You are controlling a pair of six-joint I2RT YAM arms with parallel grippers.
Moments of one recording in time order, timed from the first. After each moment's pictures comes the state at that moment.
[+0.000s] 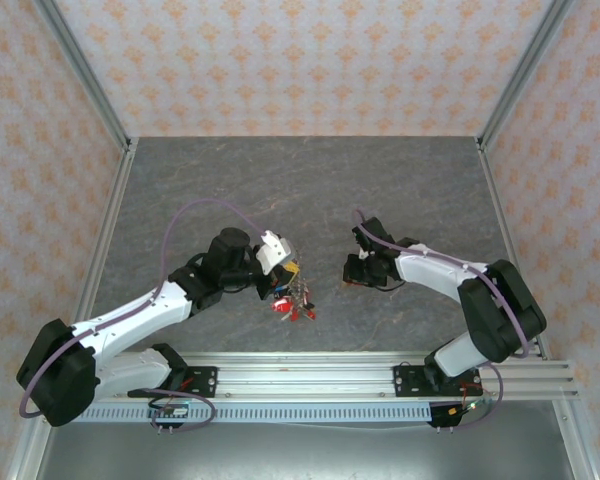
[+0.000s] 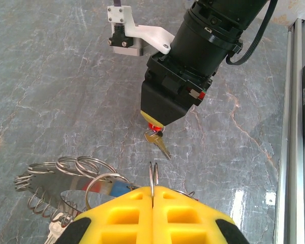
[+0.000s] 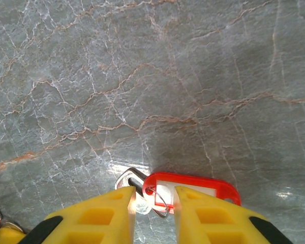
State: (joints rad) left arm -0.64 1.12 0.62 -0.05 0.43 0.14; right arm 0.53 1.50 0.77 -0.45 -0.16 0.63
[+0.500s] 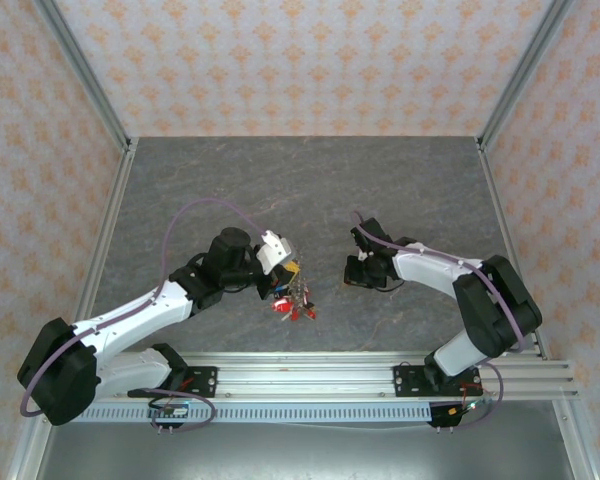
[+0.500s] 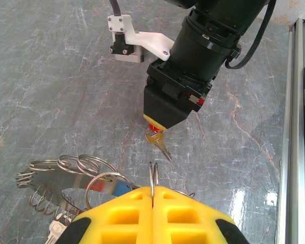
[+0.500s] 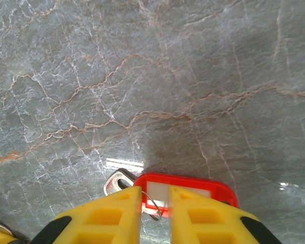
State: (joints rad) left arm -0.64 1.13 0.62 -0.04 0.43 0.14; right arm 0.53 1.53 0.78 -0.47 -0.17 0.63
